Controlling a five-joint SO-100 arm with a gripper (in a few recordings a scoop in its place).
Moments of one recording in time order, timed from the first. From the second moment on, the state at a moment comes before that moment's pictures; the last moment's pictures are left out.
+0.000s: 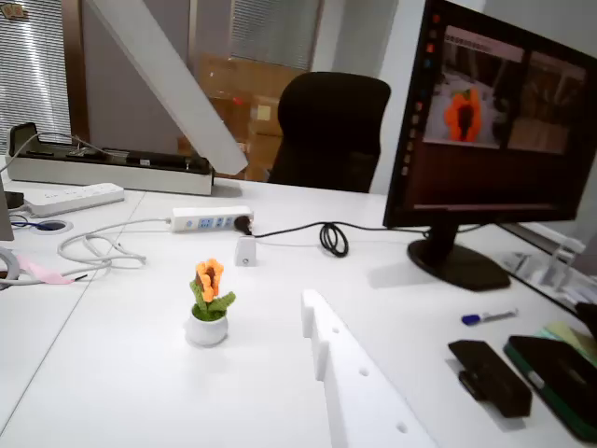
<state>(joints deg) 3.0 189.0 83.8 97.1 -101.3</state>
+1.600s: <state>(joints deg) 1.7 177.0 92.4 85.6 -106.7</state>
